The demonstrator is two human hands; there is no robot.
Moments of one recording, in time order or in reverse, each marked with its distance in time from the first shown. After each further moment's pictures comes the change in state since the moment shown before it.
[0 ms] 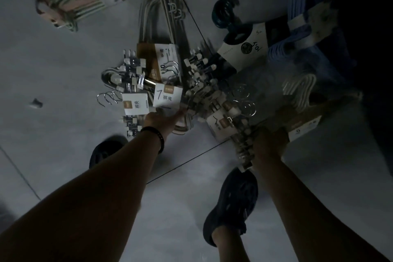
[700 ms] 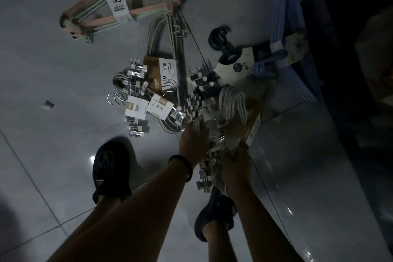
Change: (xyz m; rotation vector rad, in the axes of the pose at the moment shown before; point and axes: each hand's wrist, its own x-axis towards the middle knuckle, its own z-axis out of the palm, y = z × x) left_hand -0.111 0.012 0.048 -0.194 -0.254 0.238; right_hand -0.119 -0.014 -0.030 -0.298 -0.299 -0.195
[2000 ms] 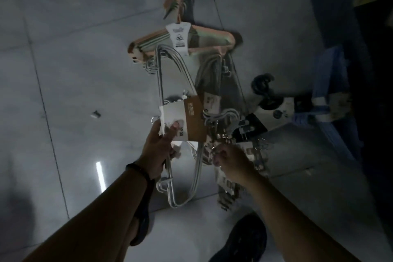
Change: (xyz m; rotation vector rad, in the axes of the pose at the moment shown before) left_hand 0.010 0.024 -0.192 -0.544 0.047 0.216; right_hand 0.065 -0.101 0.095 -0.592 -0.639 -0.289
